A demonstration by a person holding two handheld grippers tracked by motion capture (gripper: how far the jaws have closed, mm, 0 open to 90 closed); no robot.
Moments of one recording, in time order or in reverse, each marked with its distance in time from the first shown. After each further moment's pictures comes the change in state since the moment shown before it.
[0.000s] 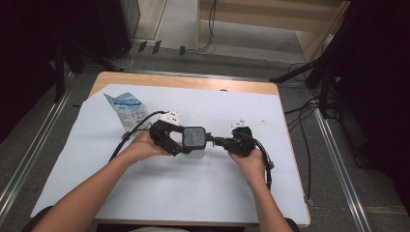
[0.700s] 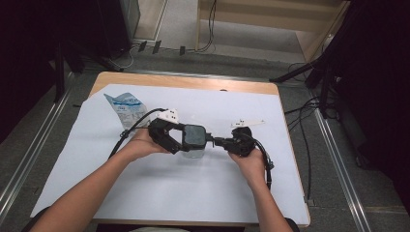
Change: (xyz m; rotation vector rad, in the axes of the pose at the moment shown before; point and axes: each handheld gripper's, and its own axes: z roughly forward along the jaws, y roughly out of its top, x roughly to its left) left arm -0.003 0.009 -0.010 -0.013 0.012 0.024; right arm 0.000 0.000 0.000 0.006 0.001 -0.004
